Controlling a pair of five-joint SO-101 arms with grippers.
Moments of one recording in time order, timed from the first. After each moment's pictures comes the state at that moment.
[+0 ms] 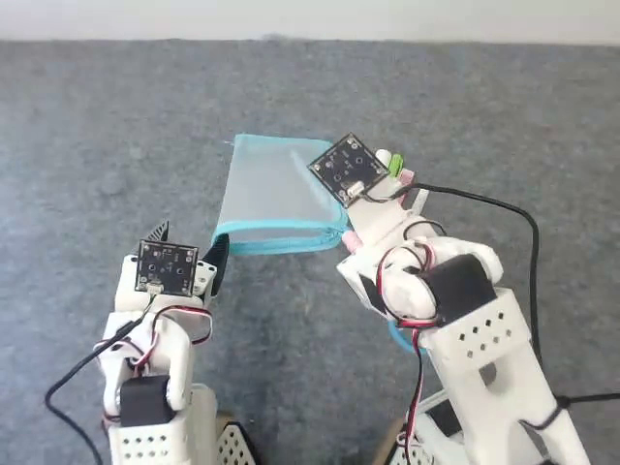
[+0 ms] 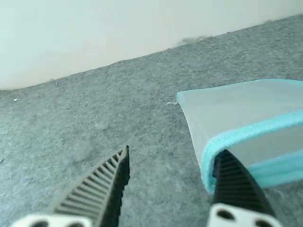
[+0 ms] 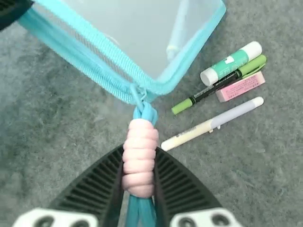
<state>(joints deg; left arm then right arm) -11.5 -103.1 87.3 52.1 -11.7 -31.1 -41.8 25.6 83.3 13.0</state>
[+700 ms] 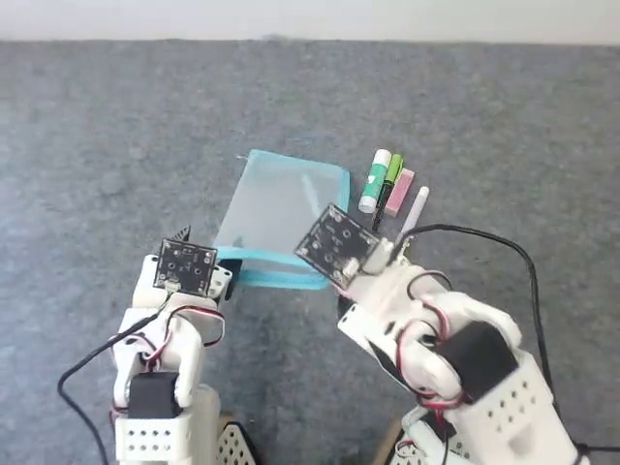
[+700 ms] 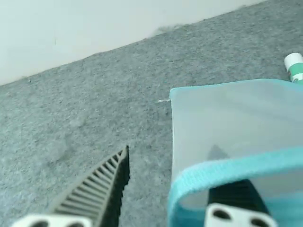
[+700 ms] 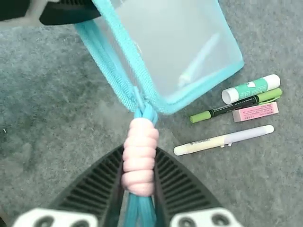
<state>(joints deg) -6.9 -103.1 91.3 51.0 -11.7 -39.4 -60.4 36.6 84.5 18.5</state>
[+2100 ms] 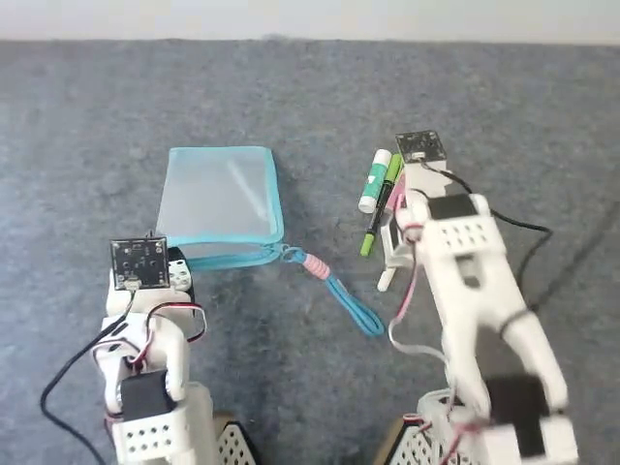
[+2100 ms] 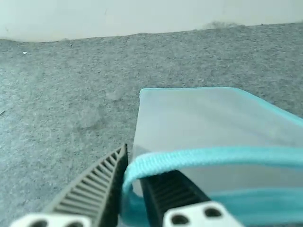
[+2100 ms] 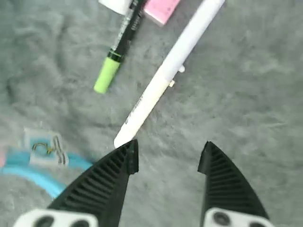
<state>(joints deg) -17.8 -103.1 92.5 49.5 -3.8 -13.1 -9.1 30.3 67.4 -4.0</state>
